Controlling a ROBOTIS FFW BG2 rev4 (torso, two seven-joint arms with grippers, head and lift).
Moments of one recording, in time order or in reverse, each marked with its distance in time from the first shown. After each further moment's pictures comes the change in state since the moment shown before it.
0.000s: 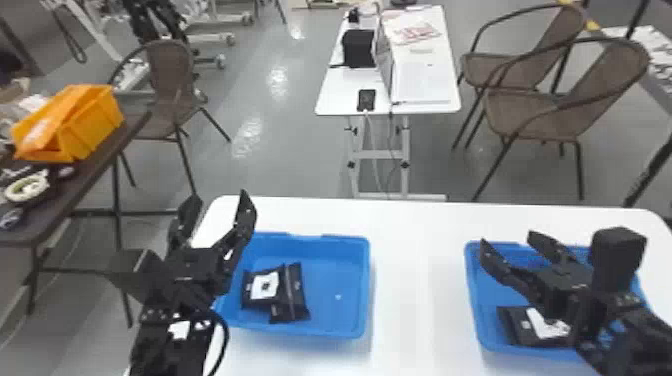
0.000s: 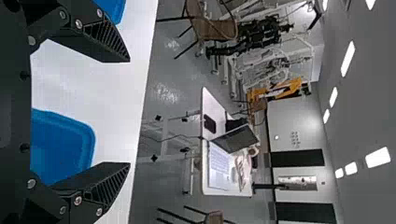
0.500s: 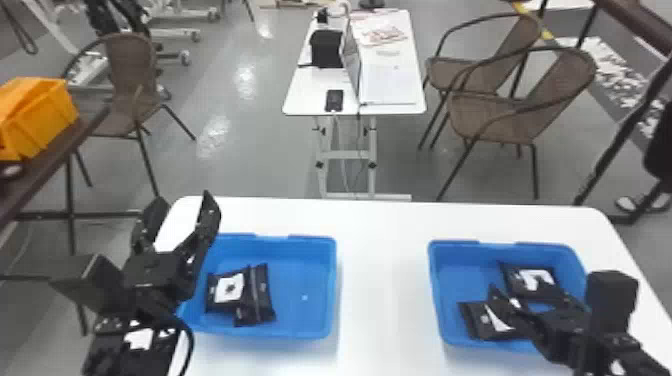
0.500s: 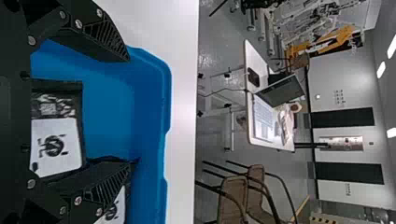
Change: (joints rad) left arm 0.007 0.000 -0.014 -0.009 0.048 0.018 0.009; right arm 0.104 0.005 -0.137 -0.017 0.053 0.088 -0.012
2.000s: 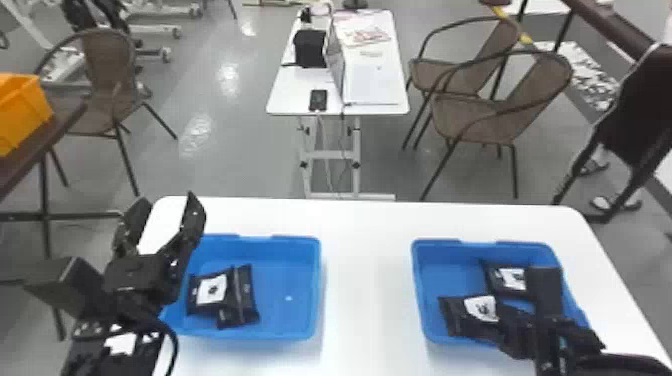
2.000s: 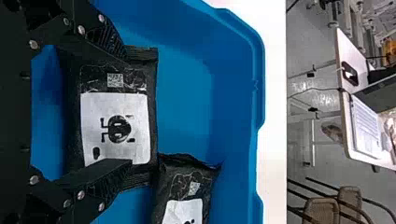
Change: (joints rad) left arm 0.003 0.000 -0.009 -0.002 0.012 0.008 0.000; right arm -0.274 -0.002 -0.016 0.414 0.206 0.141 0.141
